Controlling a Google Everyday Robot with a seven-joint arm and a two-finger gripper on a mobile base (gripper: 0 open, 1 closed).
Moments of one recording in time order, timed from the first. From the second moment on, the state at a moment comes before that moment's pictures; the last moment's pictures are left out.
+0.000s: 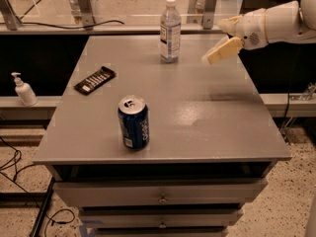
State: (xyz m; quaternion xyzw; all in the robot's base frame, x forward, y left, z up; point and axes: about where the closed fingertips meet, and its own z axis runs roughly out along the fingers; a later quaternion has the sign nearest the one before) arm 0.709 -0.163 0.943 -0.50 0.69 0.21 0.48
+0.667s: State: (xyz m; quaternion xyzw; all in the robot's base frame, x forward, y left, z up) arm 0.755 -0.126 0.936 -0.41 0.67 0.23 0.58
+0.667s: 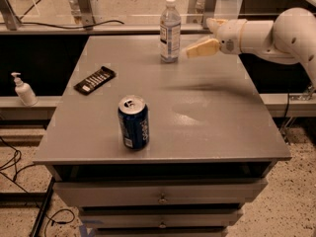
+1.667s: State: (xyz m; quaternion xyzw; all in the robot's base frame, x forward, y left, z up) arm 0.847 -0.099 0.951 -0.26 0.64 0.28 0.67
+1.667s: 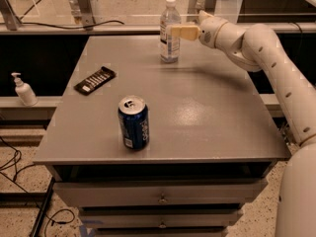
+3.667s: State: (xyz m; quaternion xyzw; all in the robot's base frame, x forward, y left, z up) arm 0.793 -0.093 1.032 -0.39 0.67 0.21 0.59
